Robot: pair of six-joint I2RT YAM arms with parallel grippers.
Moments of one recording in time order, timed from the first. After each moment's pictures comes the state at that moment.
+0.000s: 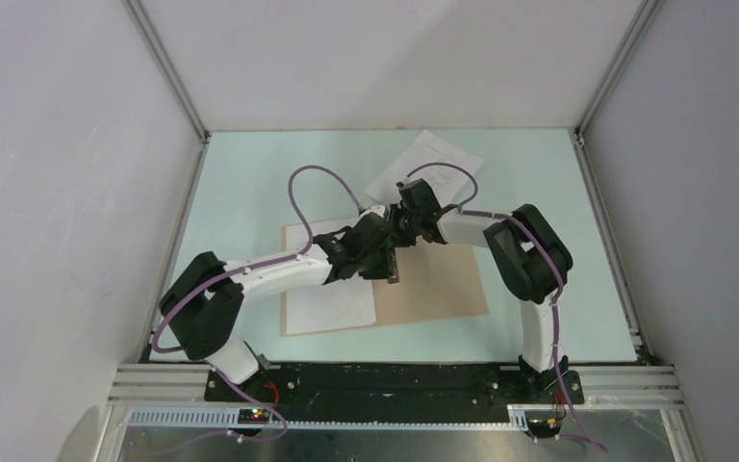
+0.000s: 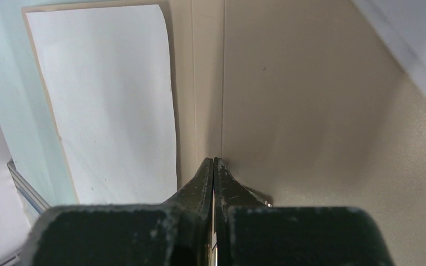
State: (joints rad) left arm -0.87 1.59 0.99 -0.30 -0.08 -0.78; right arm 0.61 2.03 1.25 -0.04 -0.28 0.70
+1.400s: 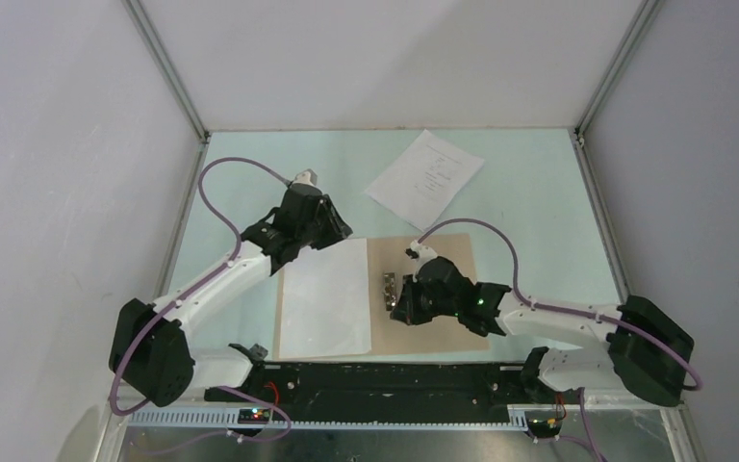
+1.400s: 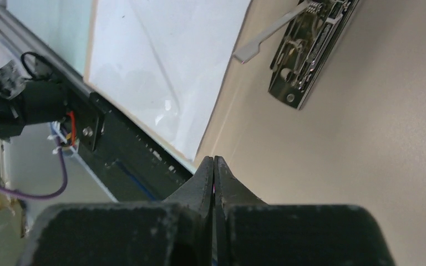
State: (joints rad) left arm -0.54 1.28 0.92 -0.34 -0.06 -0.80; right arm 1.01 1.20 0.60 -0.07 -0.08 0.77
